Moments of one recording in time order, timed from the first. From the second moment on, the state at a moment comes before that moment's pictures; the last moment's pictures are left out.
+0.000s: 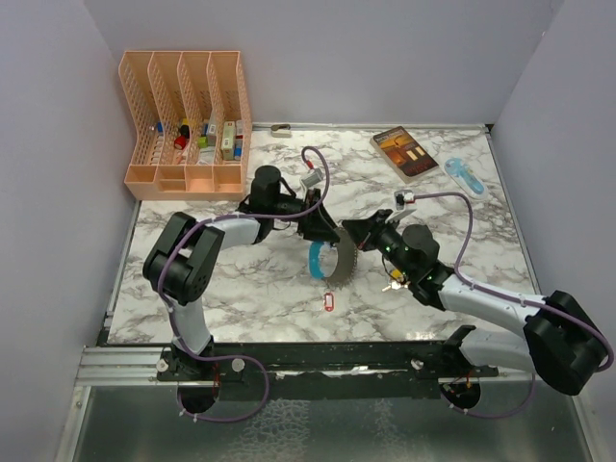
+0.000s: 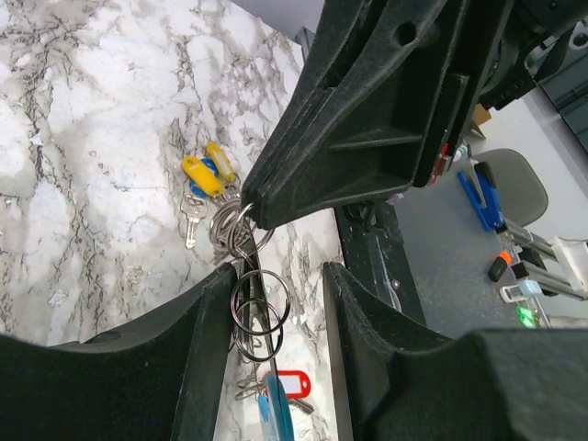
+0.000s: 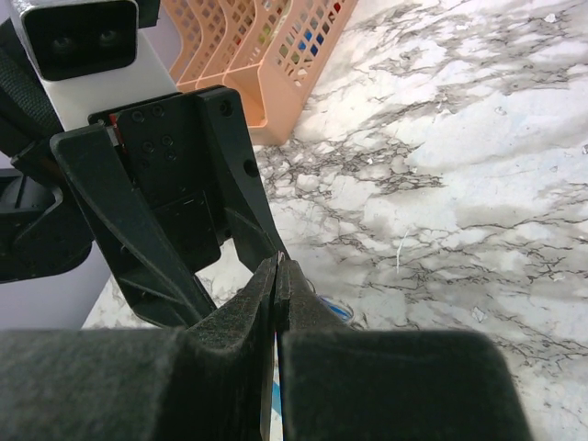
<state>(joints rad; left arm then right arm) -0.47 1.83 0.98 0.65 1.30 -0.46 0.70 1.17 0.45 0.66 0.09 0.63</state>
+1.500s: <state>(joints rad) -0.48 2.02 0.96 1.50 1.49 -1.32 0.71 1.02 0.40 0.59 0.07 0.69</state>
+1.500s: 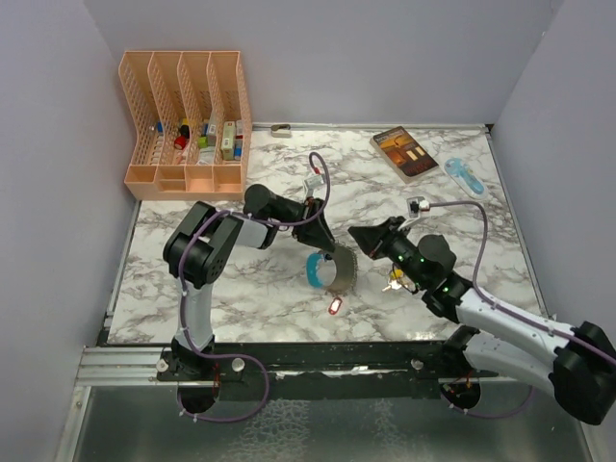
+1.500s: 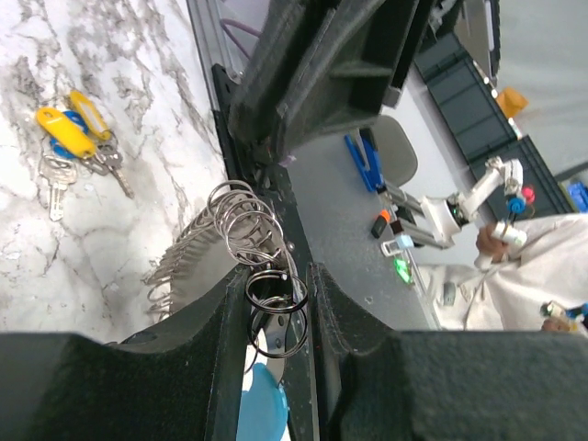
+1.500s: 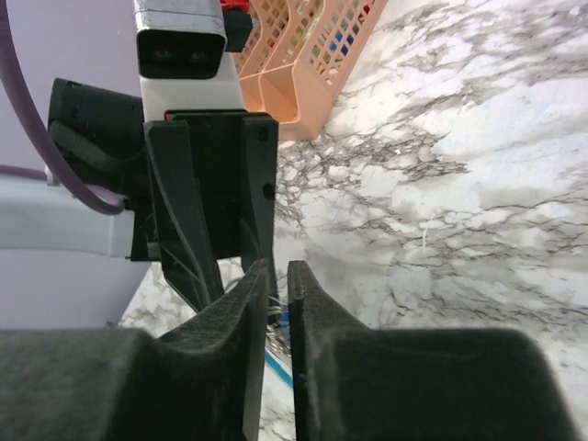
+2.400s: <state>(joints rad) -0.50 1.90 1.30 1.51 1.57 -1.65 0.71 0.93 0.58 0.30 -0.34 0.29</state>
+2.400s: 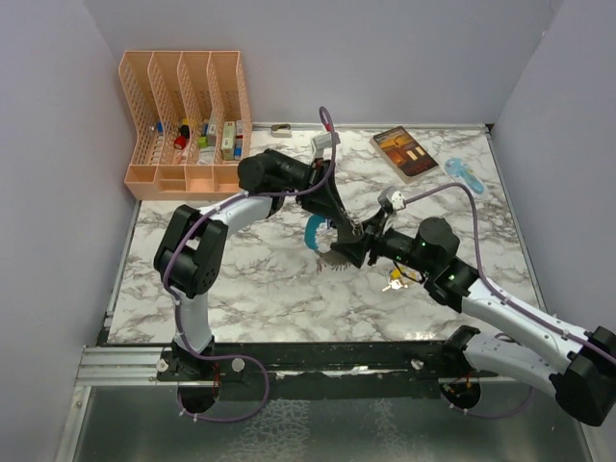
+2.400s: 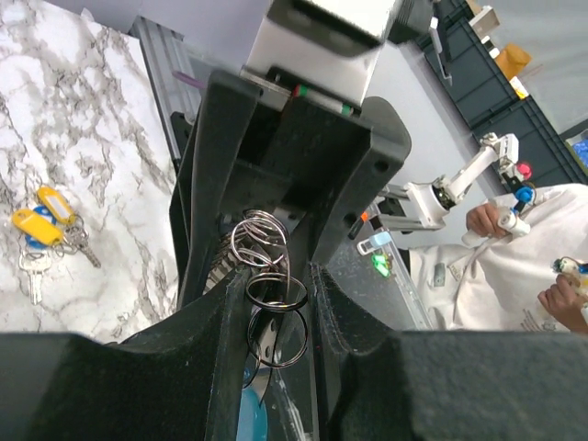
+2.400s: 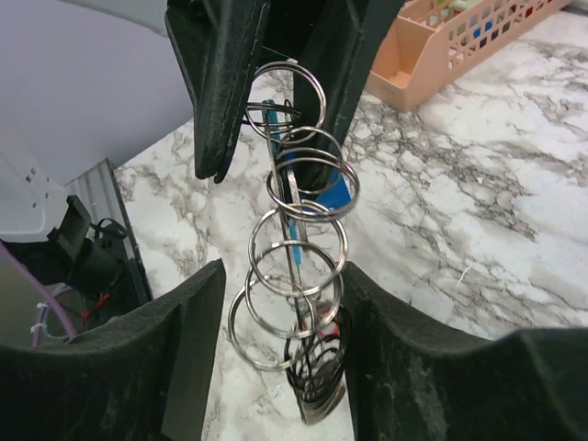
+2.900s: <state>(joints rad) -0.51 1.88 1.50 0.81 1.42 -1.19 0.69 1.05 0.63 0.48 -0.27 0.26</state>
